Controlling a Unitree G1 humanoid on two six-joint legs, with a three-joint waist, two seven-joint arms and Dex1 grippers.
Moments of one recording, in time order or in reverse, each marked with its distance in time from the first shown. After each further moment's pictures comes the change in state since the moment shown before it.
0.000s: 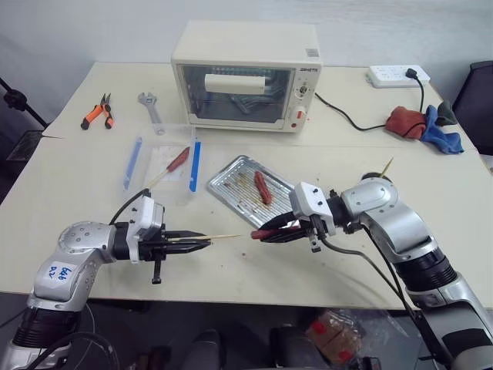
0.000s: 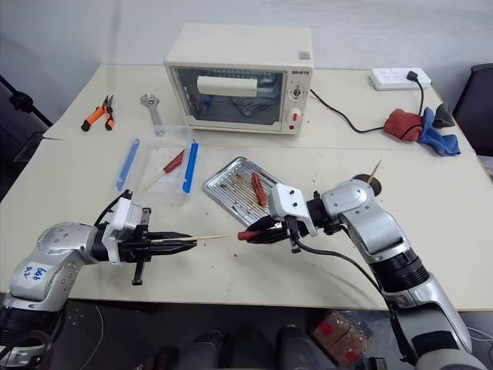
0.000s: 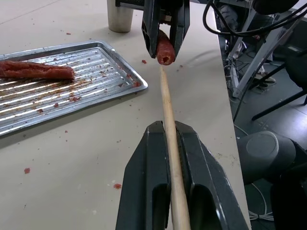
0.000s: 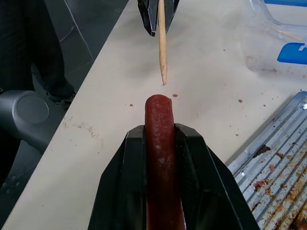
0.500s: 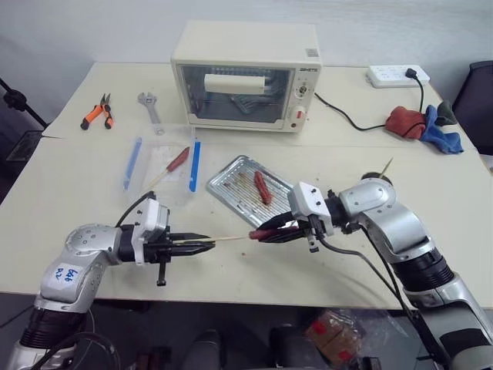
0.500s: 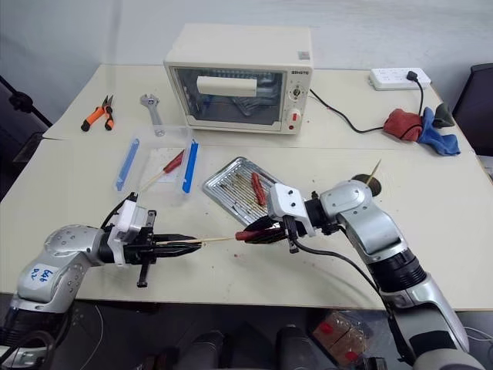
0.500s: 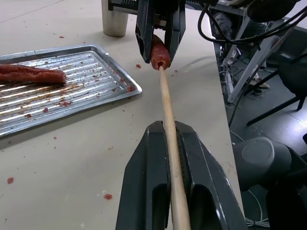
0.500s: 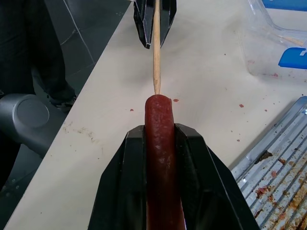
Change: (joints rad) left arm 0.001 -0.033 -0.019 -0.001 0.001 0.000 0.003; right arm -0.001 0.016 0.000 0.001 0.000 0.002 -0.001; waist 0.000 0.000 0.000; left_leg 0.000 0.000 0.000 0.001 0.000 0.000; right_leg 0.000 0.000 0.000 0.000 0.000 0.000
